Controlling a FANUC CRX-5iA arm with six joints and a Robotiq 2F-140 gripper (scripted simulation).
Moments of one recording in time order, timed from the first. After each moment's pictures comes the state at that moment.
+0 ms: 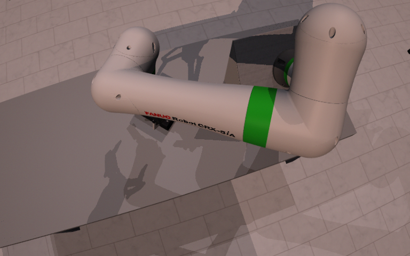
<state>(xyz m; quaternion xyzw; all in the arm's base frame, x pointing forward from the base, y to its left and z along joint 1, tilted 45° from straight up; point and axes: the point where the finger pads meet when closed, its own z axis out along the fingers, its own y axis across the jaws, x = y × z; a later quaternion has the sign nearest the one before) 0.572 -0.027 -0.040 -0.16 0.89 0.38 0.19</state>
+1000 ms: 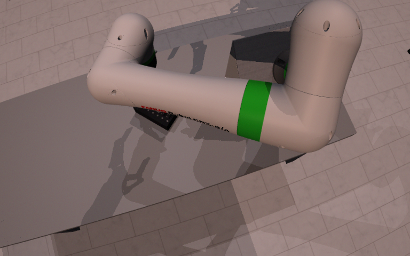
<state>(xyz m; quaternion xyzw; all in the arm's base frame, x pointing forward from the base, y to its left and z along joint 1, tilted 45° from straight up) 0.515 -0.076 -0.060 -0.06 0.92 0.38 0.05</state>
